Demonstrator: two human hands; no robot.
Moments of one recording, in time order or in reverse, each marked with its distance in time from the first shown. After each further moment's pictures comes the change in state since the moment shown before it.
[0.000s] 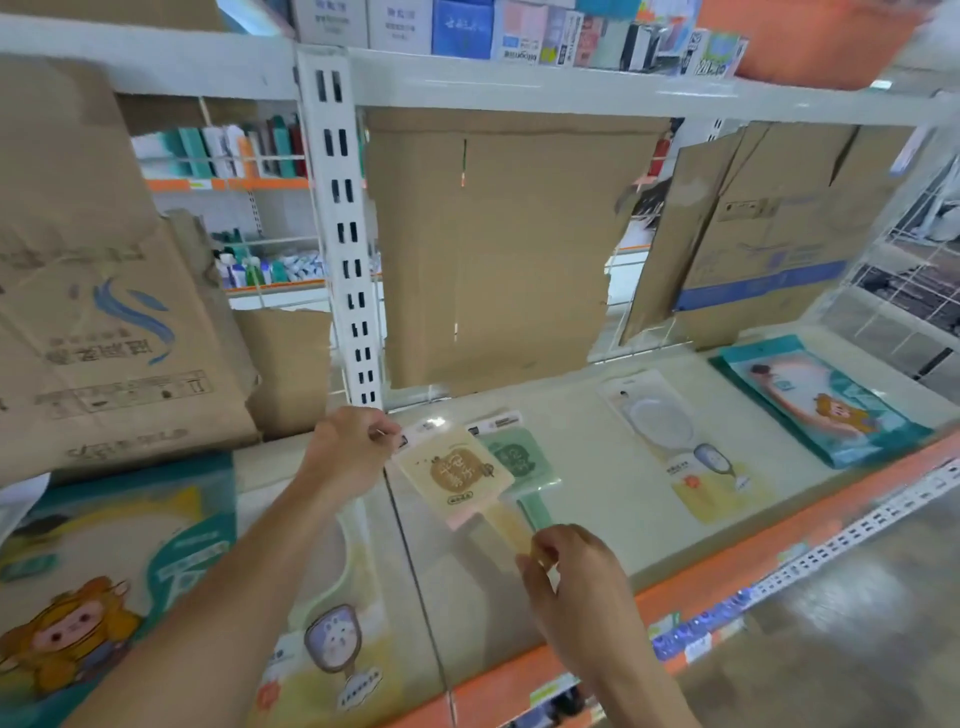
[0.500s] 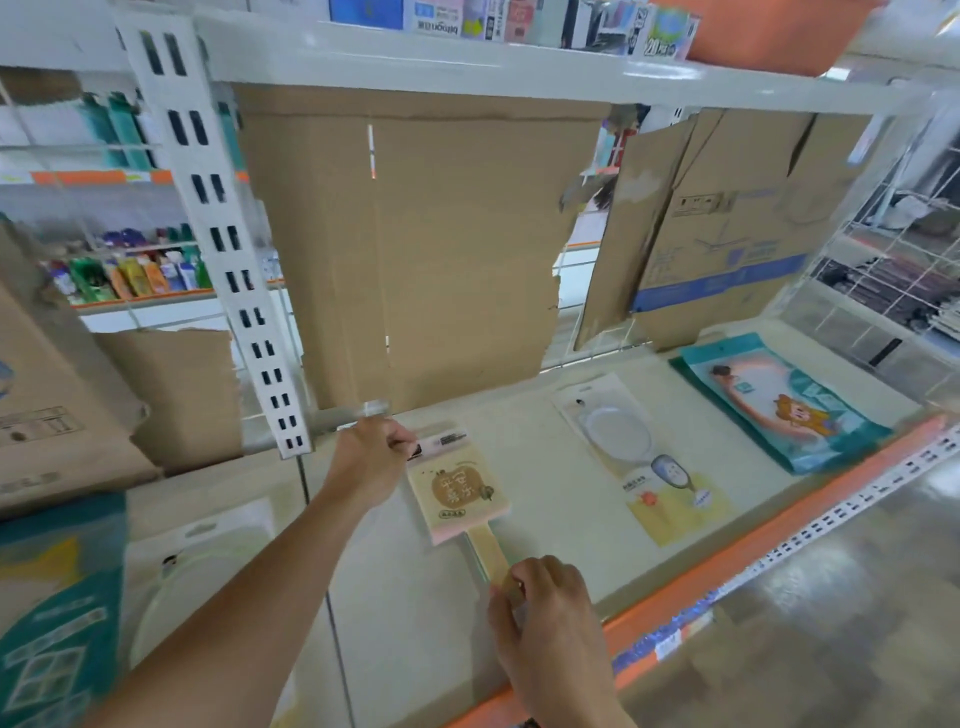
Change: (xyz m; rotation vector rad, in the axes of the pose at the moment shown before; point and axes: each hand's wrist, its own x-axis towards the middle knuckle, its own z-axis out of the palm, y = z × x) left_hand 0.049 0.037 0.088 -0.030 -0.027 0.002; right_hand 0.013 0.053 0.022 -0.163 0.244 -0.056
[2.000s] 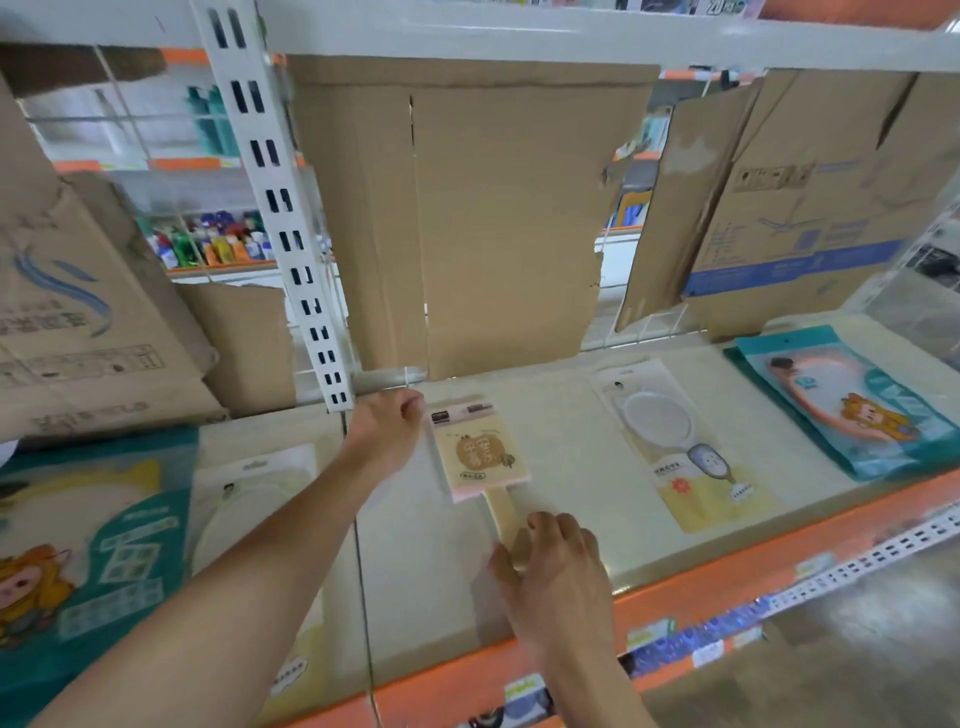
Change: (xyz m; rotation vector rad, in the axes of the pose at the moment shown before) left_hand -0.029 -0.001 -0.012 0.096 0.131 0.028; right_hand 0.006 -0.004 -0.002 -0.062 -0.161 0.054
